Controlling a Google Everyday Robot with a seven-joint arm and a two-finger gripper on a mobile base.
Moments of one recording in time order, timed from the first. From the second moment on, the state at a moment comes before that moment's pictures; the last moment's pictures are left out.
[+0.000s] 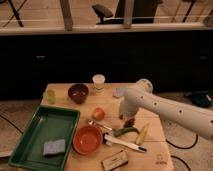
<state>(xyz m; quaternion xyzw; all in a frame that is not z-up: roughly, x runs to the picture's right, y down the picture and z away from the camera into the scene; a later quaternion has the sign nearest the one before) 0.106 0.157 0.792 -0.27 -0.13 -0.16 0.94</state>
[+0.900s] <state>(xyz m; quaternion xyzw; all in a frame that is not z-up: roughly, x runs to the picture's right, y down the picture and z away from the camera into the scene) 0.149 0.157 0.841 -0.30 -0.10 -0.02 0.95</state>
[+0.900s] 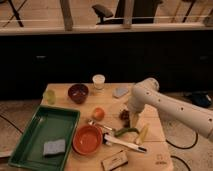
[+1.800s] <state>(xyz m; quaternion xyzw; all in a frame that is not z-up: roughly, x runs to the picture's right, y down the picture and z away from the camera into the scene) 0.141 0.162 0.883 -0.34 -0.10 0.05 0.93</state>
